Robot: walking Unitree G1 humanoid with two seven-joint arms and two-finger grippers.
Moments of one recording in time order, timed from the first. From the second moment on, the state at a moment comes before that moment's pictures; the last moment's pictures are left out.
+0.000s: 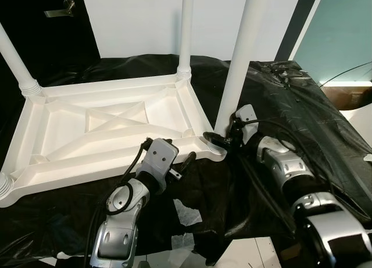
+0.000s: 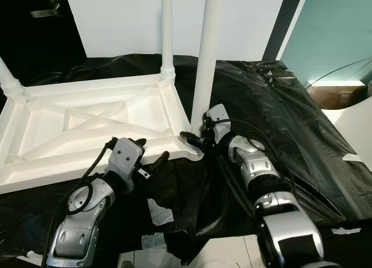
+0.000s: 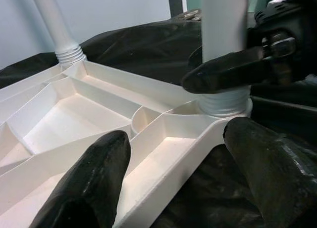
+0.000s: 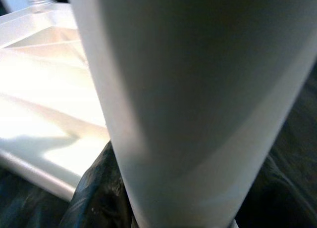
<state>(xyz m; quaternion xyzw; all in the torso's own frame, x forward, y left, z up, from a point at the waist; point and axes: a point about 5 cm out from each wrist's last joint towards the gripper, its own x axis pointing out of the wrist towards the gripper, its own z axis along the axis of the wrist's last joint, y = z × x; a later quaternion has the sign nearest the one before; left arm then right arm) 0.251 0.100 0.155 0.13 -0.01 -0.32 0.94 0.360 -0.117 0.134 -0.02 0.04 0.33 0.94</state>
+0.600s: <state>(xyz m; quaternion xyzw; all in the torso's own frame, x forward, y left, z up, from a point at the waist) 0.252 0.101 0.157 0.13 -0.01 -0.31 0.94 0.351 -0.086 0.125 0.05 0.04 0.12 0.99</state>
